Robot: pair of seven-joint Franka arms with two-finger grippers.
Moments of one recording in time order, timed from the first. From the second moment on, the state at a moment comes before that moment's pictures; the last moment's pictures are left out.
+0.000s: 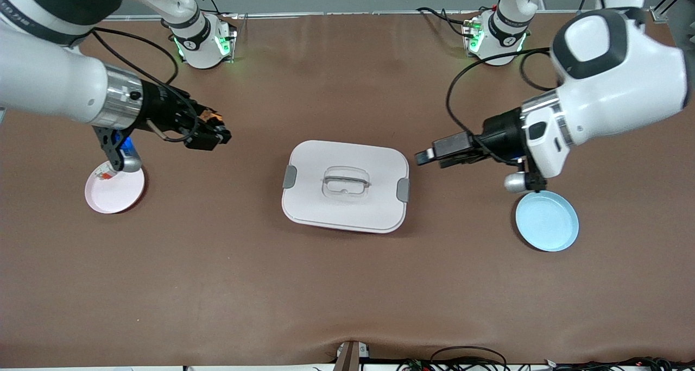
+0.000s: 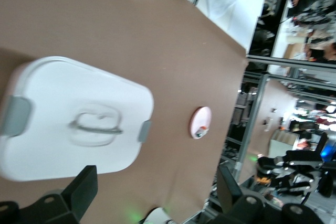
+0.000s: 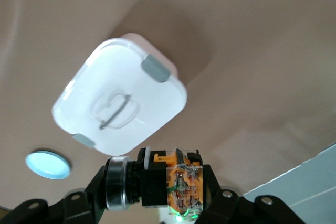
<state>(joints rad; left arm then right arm) -0.27 0.25 -0.10 -1.55 -0.92 2.07 -0.27 0.31 0.28 -0.02 -1.26 0.50 1.47 1.27</state>
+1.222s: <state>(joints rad) -0.59 0.43 -0.10 -1.47 -0.94 2.72 -0.11 0.48 0.59 -0.02 -1.02 0.53 1.79 1.69</state>
